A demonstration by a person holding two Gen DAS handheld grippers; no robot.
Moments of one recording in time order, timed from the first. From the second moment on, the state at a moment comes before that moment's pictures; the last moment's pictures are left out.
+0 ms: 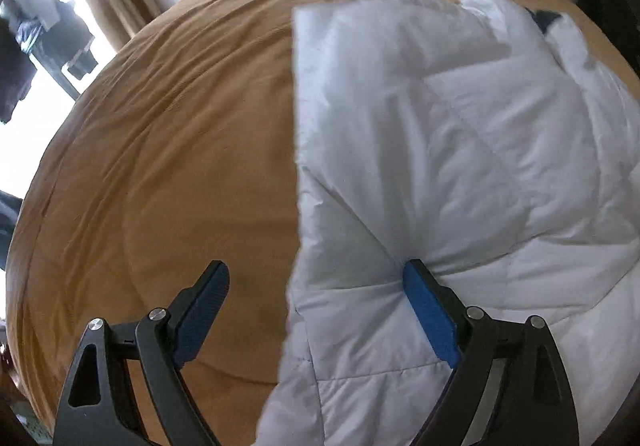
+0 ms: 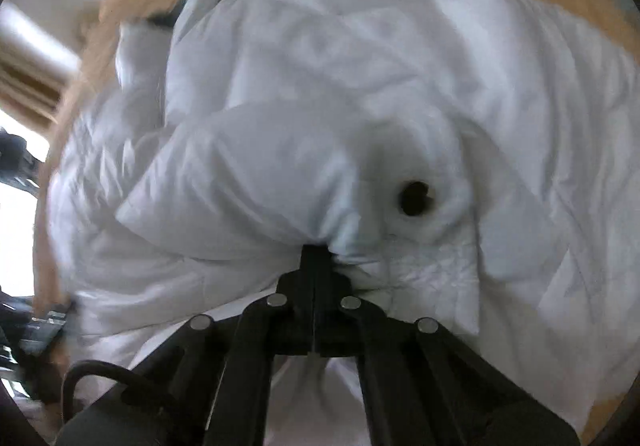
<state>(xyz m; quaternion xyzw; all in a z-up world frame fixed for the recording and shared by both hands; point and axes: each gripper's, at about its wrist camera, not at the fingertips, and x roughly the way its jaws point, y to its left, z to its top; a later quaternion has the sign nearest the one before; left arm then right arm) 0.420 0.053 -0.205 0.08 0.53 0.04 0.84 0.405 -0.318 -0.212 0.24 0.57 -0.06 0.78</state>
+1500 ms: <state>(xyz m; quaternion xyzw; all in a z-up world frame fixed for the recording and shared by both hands) 0.411 -0.001 -0.217 0.04 0.52 -0.03 0.85 0.509 -0.384 -0.185 0.17 0.47 -0.16 0.85</state>
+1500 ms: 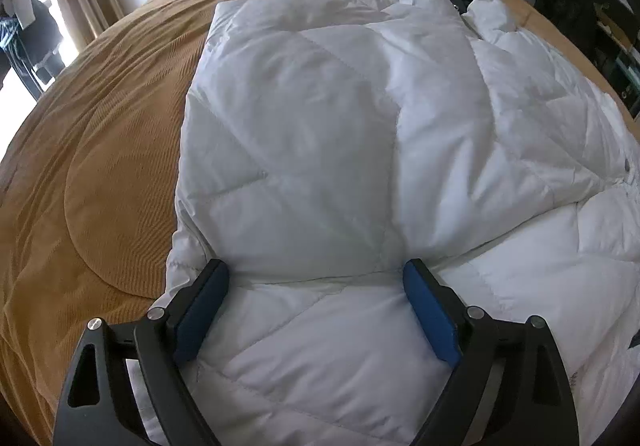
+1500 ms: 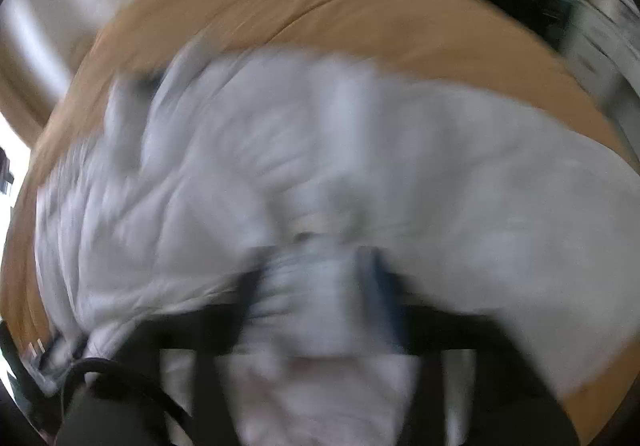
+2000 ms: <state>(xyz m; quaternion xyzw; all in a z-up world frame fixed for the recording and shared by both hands) 0.394 -0.002 -0.218 0.04 0.51 -0.03 0.86 0.328 -0.640 -0.162 0.40 0.38 -0.37 0.75</state>
